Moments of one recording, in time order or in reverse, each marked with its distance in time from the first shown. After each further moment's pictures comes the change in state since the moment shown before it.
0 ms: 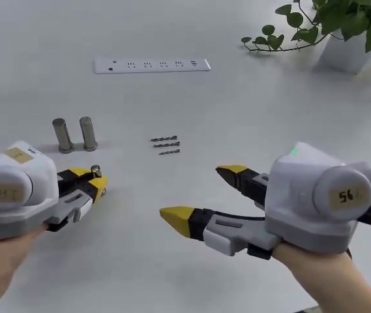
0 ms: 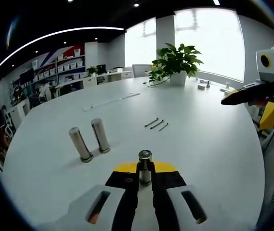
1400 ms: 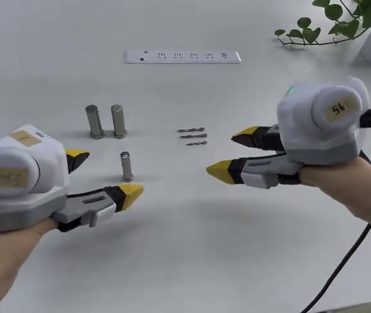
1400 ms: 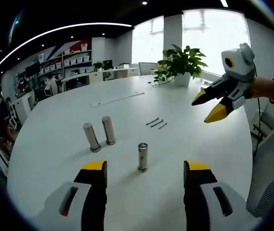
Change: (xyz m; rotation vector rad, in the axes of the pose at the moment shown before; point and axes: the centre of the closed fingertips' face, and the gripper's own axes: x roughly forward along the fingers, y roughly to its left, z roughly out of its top) left arm -0.045 -0.005 0.003 -0.057 0.033 0.039; right arm 0.043 -0.051 0.008 -0.294 0.242 0.131
